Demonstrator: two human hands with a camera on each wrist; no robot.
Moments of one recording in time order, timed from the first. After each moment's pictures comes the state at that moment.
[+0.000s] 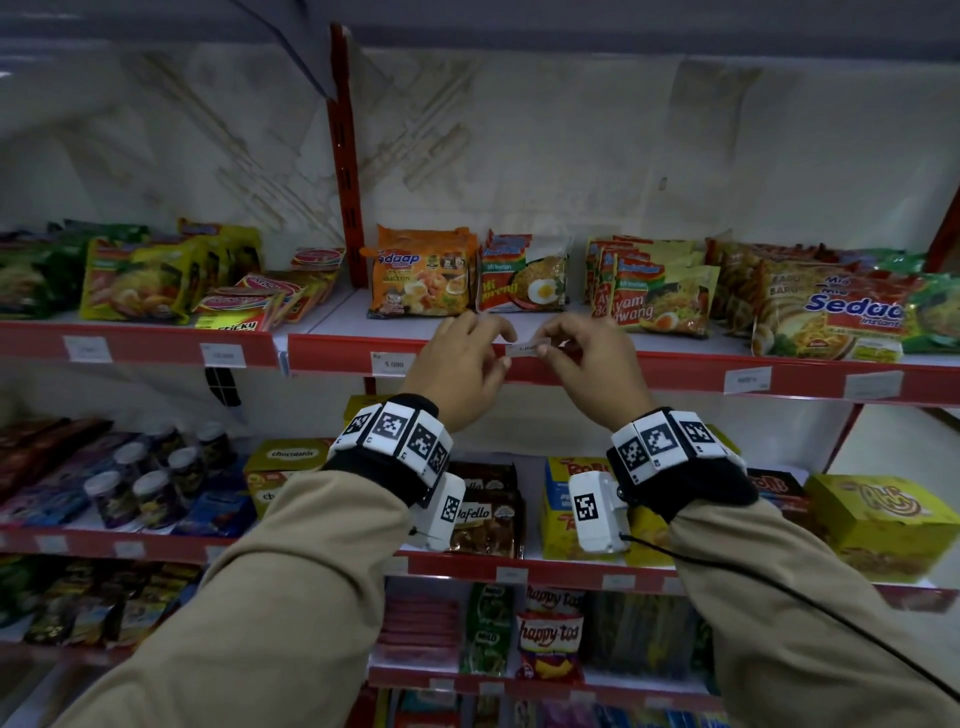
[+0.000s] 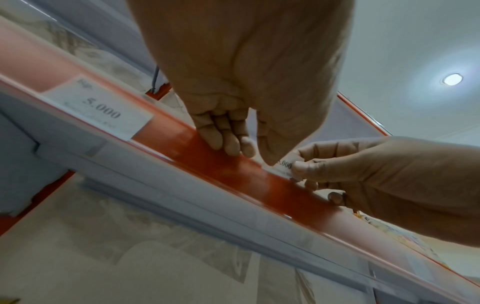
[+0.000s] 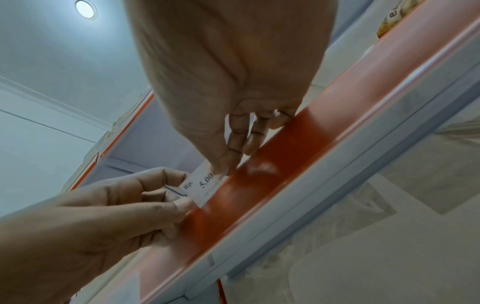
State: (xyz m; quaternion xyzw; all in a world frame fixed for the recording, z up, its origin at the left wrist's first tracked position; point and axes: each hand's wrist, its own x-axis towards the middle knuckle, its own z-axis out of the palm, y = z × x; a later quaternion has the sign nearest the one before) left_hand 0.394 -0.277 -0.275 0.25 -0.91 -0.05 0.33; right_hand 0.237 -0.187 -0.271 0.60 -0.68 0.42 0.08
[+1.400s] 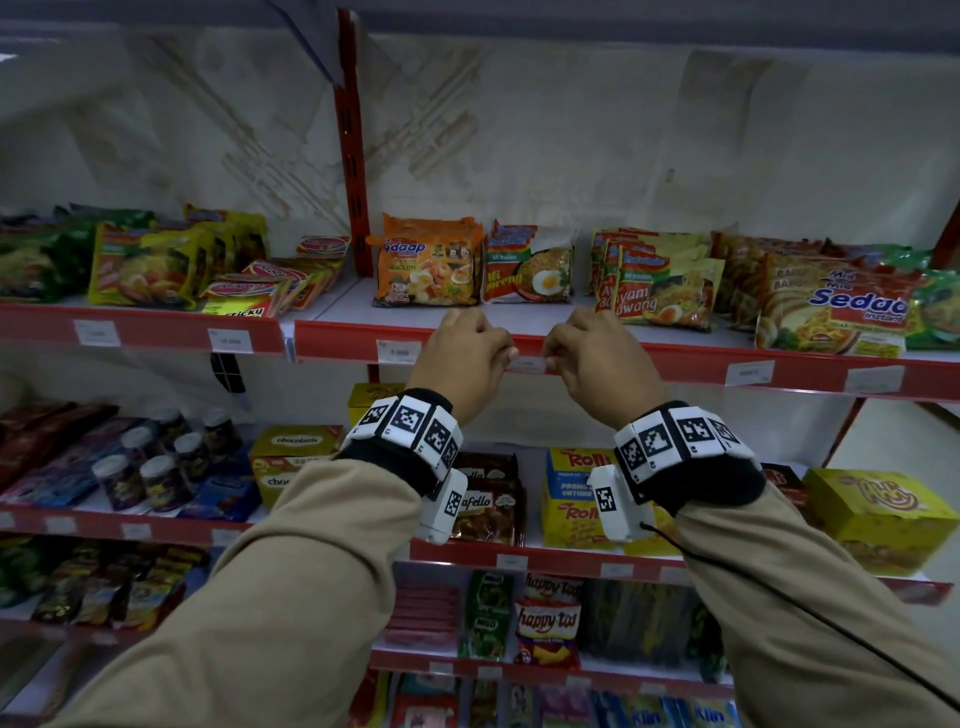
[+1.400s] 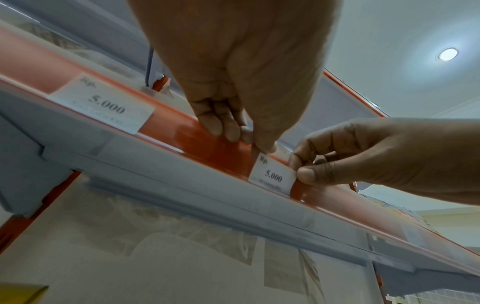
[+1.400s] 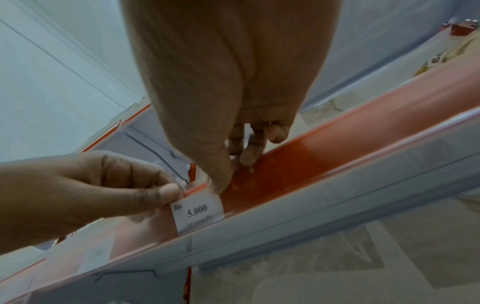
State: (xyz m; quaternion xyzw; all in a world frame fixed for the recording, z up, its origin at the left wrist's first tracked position) left_hand 0.391 -0.275 -0.280 0.28 -0.90 0.01 0.33; right_hand 0.237 -0.180 -0.267 0.64 -0.72 0.19 0.18
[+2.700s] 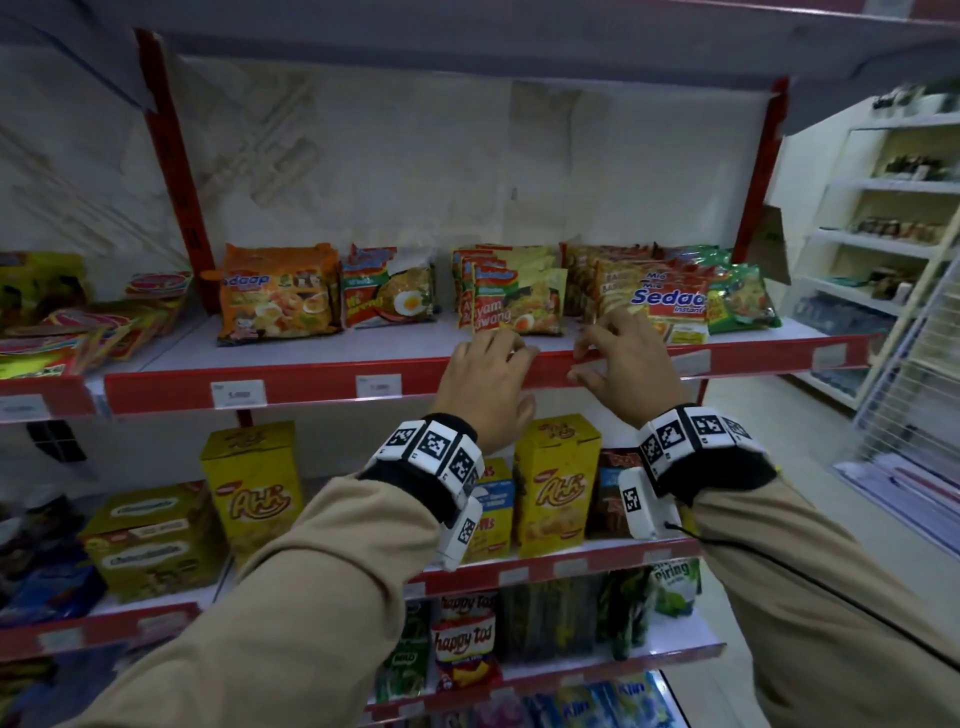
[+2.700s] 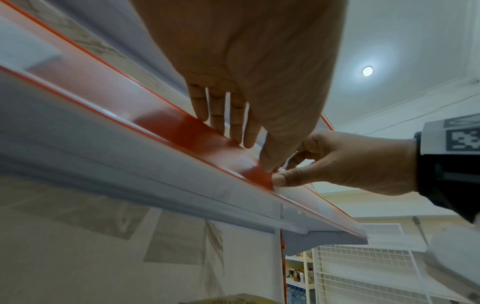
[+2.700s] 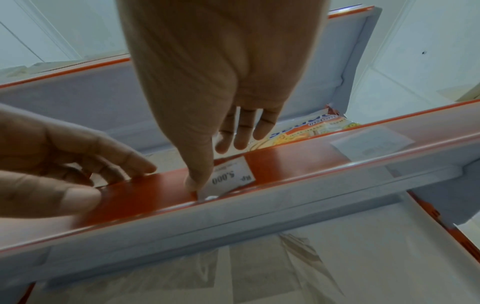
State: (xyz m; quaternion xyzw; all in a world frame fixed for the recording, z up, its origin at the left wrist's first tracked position) left_hand 0.257 -0.194 -0.282 0.16 -0.94 0.12 0.27; right_hand 0.105 -0.074 -0.265 0.51 -0.80 0.20 0.23
